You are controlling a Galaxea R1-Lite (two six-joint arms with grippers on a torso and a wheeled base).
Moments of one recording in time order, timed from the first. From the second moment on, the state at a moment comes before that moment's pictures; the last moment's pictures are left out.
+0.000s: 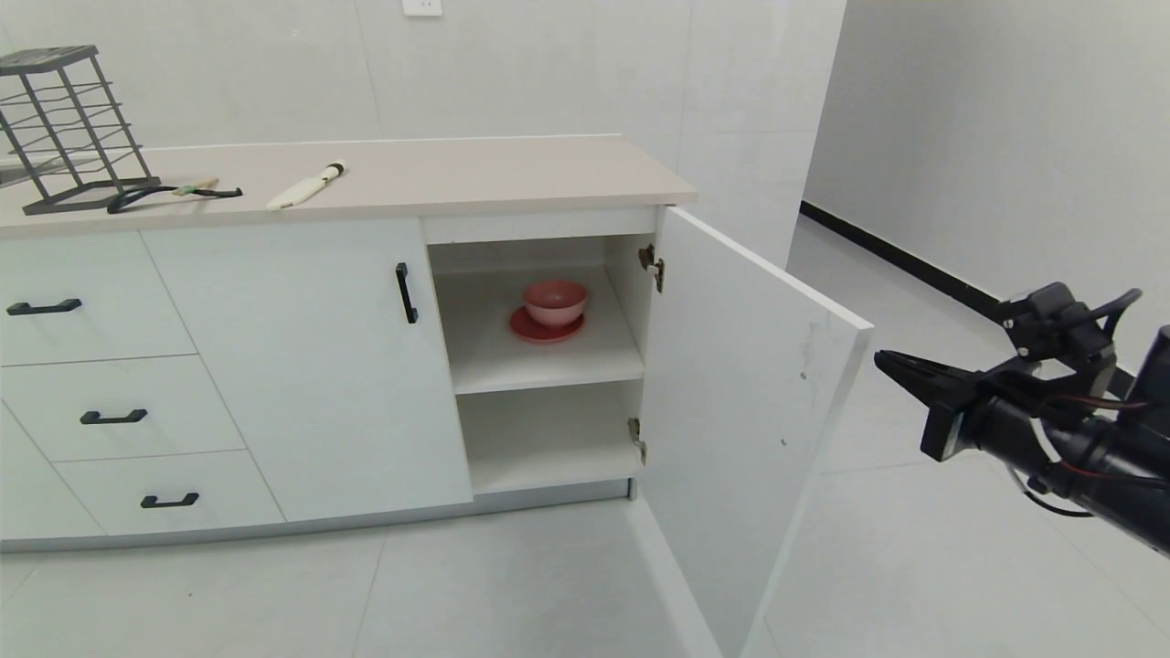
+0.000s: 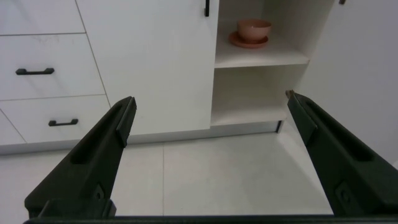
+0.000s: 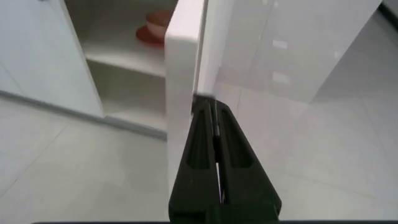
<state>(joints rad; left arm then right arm) 0.00 0.00 0.00 0.00 -0.01 -0.01 0.18 1.62 -0.33 -1.16 0.22 -0.13</state>
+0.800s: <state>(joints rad) 0.00 0.00 0.00 0.00 -0.01 -0.01 0.59 1.77 -0.31 -1.44 0.49 -0.10</state>
